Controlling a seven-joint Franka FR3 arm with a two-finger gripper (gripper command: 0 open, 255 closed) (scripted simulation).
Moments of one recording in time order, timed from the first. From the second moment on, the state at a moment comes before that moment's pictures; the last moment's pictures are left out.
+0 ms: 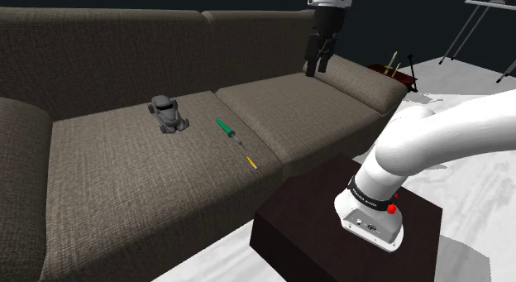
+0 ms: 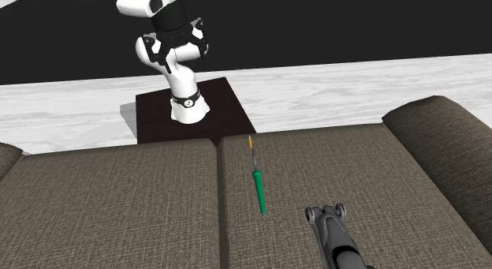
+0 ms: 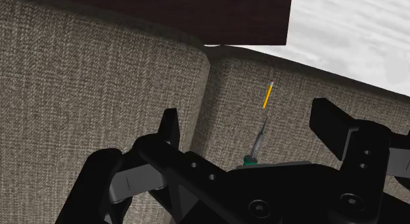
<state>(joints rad) -0.02 -0.79 -0.02 -2.41 0.09 1.50 -0.12</state>
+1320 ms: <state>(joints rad) 0.02 -0.21 0.19 -2.36 0.09 2.04 0.10</state>
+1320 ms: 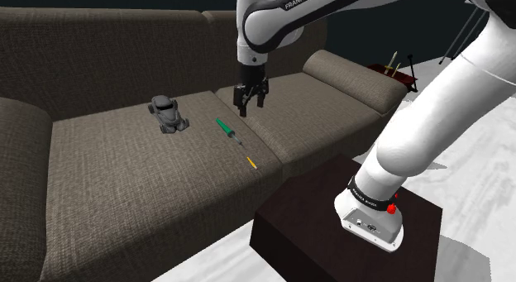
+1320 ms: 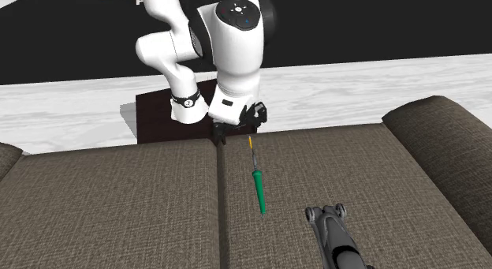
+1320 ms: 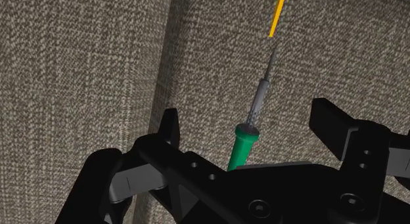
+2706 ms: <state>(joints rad) 0.05 0.19 0.22 -2.23 -0.04 2.29 0.25</state>
